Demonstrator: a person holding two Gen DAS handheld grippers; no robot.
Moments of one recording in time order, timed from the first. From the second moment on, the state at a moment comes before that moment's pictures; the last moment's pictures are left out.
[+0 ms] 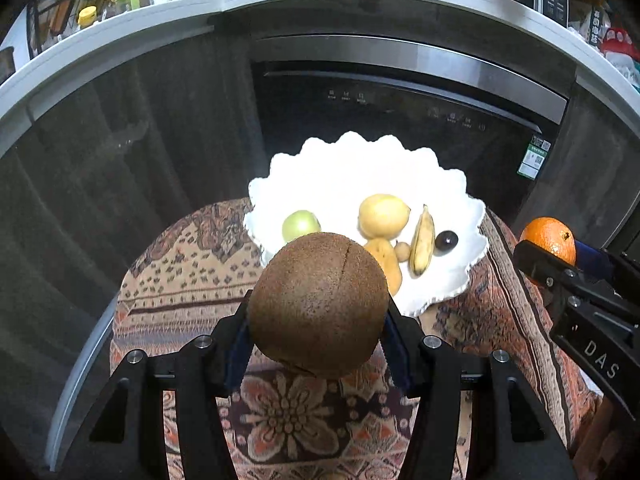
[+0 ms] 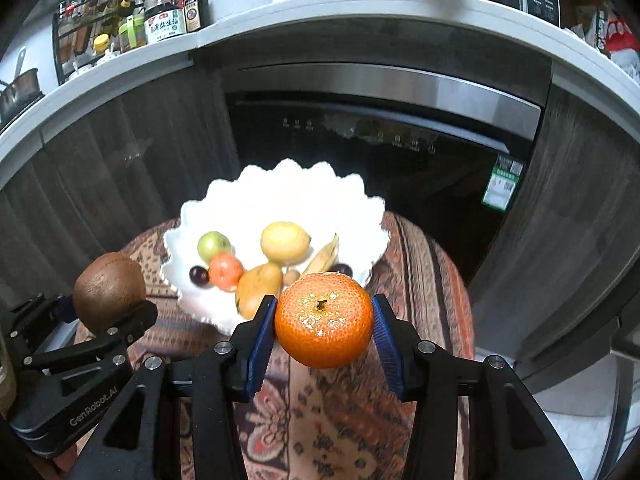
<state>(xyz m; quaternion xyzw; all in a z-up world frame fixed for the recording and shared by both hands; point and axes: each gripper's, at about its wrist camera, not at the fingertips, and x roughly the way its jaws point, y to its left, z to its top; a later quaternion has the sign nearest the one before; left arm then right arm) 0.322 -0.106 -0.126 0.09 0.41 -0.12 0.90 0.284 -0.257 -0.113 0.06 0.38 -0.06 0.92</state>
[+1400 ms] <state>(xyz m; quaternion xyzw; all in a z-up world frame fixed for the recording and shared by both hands) 0.463 -0.158 -0.176 0.11 0.44 -0.13 0.88 0.422 -0.300 -0.162 0.07 0.42 -0.04 0.90</state>
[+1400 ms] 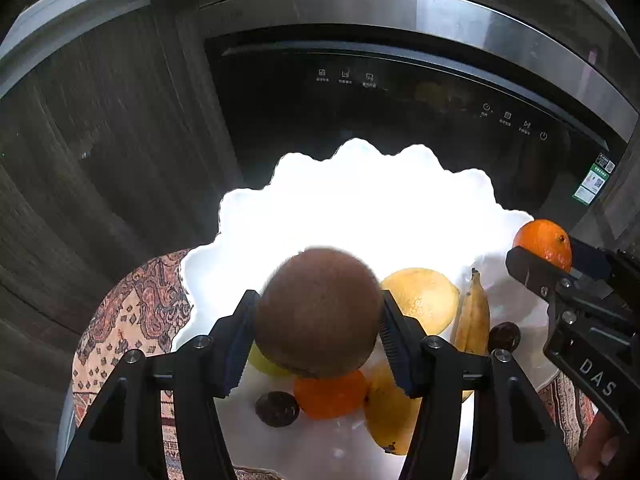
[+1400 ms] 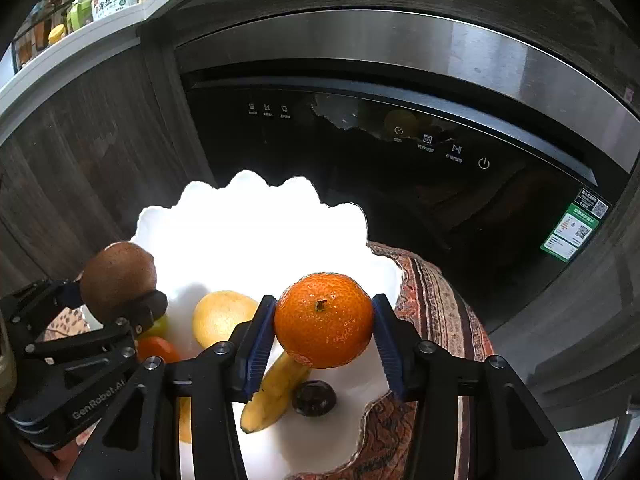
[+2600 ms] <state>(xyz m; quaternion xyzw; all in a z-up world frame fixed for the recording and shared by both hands) 0.346 -0.113 -0.051 0.10 0.35 -0.09 0.93 0.320 -0.279 -0.052 0.06 0.36 -0.09 0.93</state>
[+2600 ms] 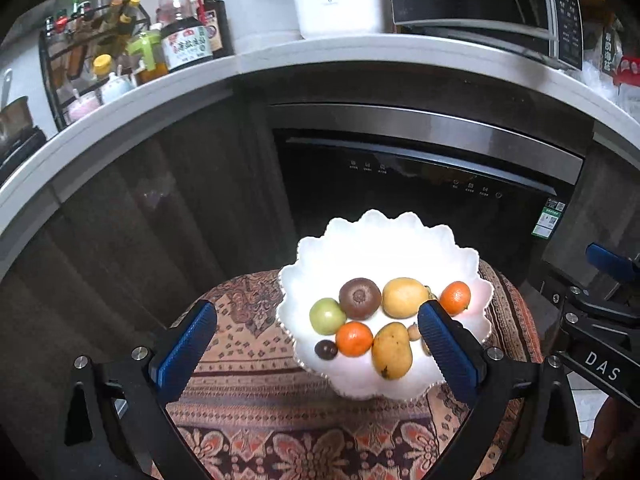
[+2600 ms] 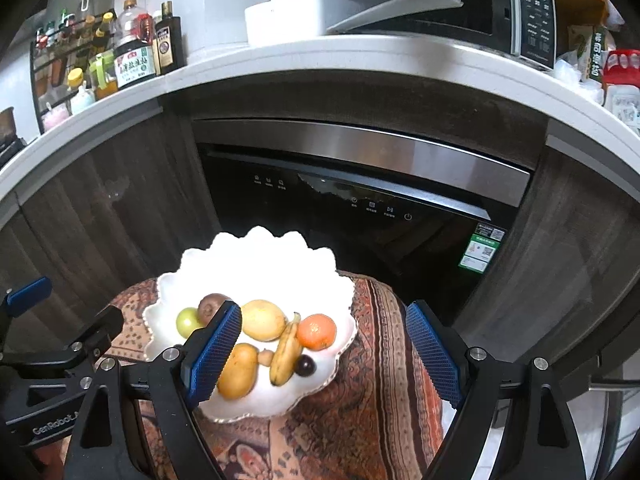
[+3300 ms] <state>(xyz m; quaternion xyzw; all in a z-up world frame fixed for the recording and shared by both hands) 0.239 -0.070 -0.030 0.09 0.34 -0.06 0.93 0.219 -0.247 -0.040 0.07 0.35 -0.08 0.93</state>
